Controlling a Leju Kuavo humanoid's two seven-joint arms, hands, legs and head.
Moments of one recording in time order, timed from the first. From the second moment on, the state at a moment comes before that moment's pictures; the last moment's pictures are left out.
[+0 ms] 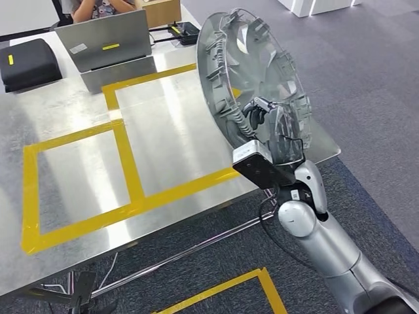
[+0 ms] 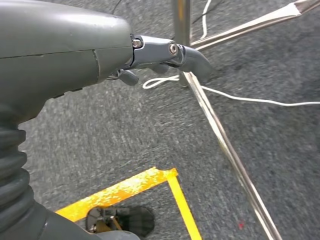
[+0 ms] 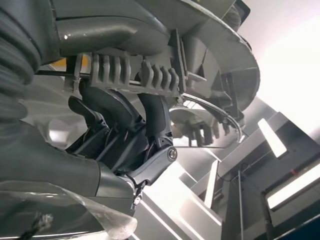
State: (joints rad) left arm -0.10 -0.14 0.63 -0.28 -0.90 0.22 -0.36; right arm -0.52 -0.12 0.43 -1.48 0.79 -0.34 -0.16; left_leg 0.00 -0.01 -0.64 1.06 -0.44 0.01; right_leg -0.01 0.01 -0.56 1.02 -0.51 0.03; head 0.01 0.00
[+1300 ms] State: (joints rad) left arm -0.13 -0.15 0.56 -0.28 -0.90 0.19 -0.34; right arm -0.66 -0.05 0.50 -1.27 0.84 -0.32 -0.10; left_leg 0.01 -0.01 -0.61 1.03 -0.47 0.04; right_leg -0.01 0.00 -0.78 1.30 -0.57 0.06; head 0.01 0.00
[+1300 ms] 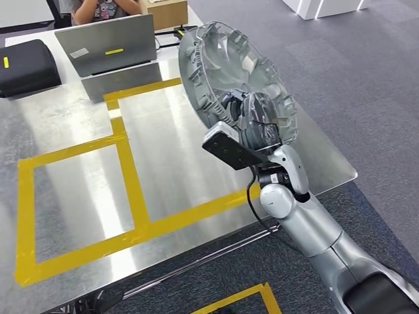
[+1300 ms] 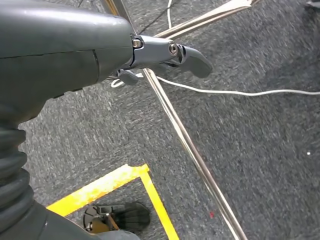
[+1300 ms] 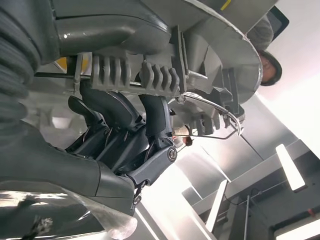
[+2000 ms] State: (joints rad) left arm -0.15 -0.18 0.51 -0.28 -0.86 0.17 -0.34; right arm -0.73 -0.04 0.57 -1.19 0.90 -0.28 -0.06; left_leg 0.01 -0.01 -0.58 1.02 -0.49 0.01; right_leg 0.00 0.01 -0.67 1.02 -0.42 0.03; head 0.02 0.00
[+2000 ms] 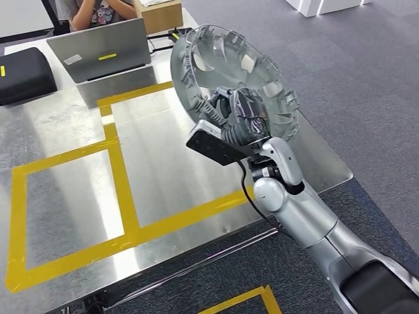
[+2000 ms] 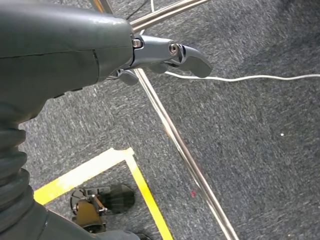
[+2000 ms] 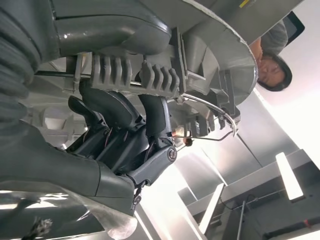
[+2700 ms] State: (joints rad) left arm -0.16 -0.18 0.46 -0.28 -0.84 0.15 -0.35; right arm -0.78 -0.01 0.64 -1.13 0.95 -0.25 -0.06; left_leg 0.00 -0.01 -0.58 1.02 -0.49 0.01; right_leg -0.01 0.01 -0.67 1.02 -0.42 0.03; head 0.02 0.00
